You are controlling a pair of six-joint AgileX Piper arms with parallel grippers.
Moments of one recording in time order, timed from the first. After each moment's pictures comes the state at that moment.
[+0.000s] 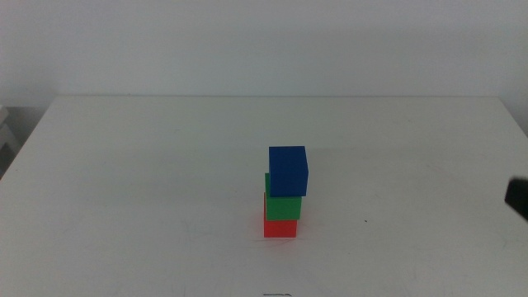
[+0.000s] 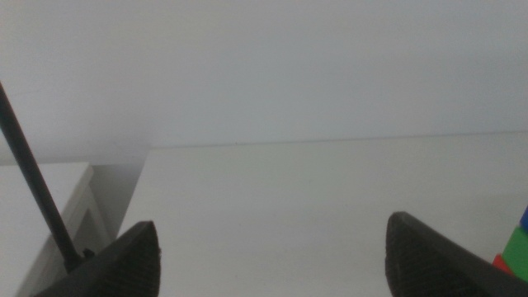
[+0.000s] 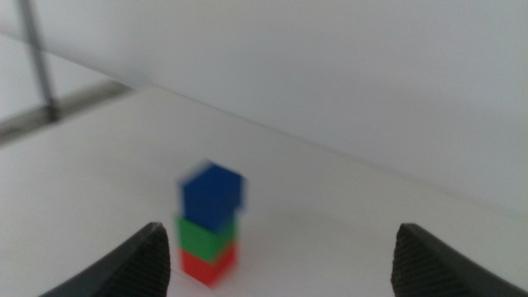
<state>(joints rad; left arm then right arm) -0.20 0.31 -0.65 0.23 0.66 -0.20 0.58 0.48 -0.65 0.01 0.45 -0.06</state>
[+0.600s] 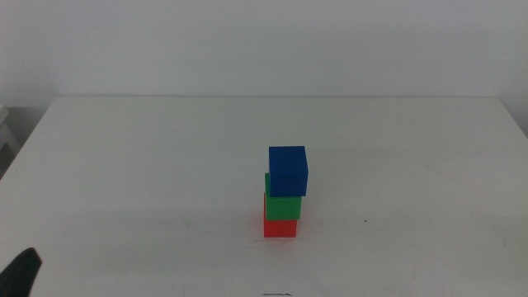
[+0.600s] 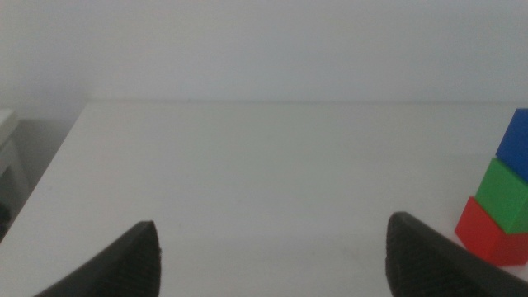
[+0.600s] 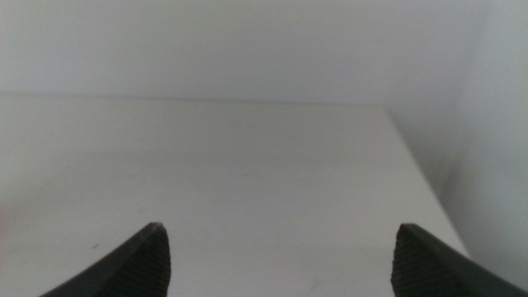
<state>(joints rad) -0.20 0.02 -0.17 0.12 0.42 -0.20 -0.01 0.01 -0.14 0.03 0.41 -0.06</state>
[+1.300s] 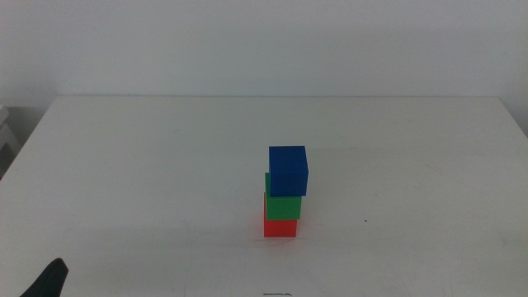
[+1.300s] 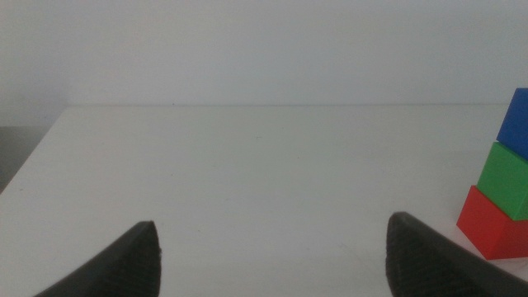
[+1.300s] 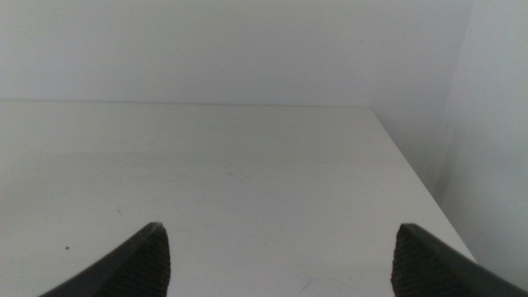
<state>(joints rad) -0.20 0.00 0.03 0.12 0.16 -0.20 -0.05 -0.01 0.03 0.03 0.21 -0.06</state>
